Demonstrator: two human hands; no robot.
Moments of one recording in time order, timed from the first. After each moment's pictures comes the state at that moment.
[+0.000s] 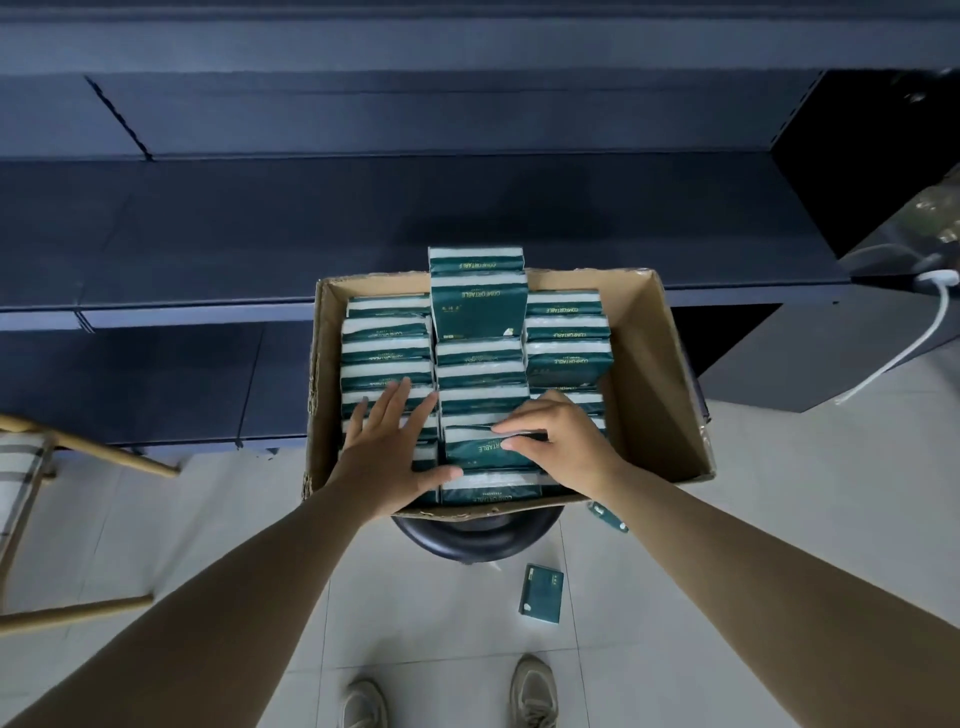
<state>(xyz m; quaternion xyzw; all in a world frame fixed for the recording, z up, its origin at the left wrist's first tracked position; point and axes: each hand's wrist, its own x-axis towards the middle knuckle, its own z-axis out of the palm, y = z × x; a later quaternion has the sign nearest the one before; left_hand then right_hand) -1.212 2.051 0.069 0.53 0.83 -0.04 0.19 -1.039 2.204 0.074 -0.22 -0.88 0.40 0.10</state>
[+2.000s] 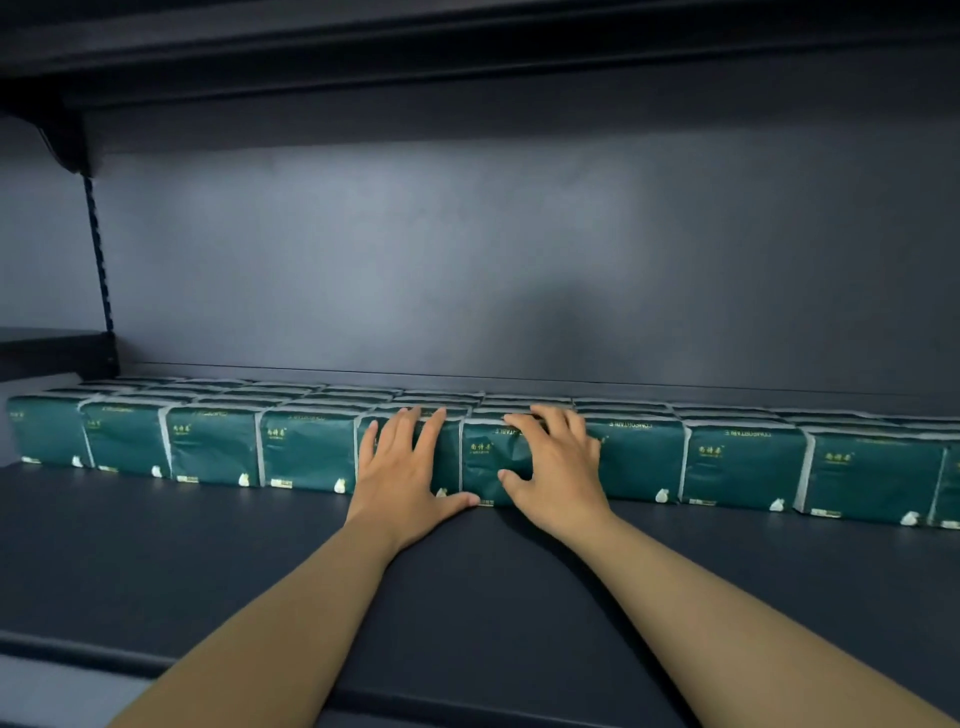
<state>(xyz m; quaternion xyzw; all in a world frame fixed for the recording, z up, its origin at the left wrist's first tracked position) -1.449 2.414 0.566 0.40 0.85 0.17 -0.31 -1.330 2.551 0.580 -0.18 -0.91 0.05 0.38</state>
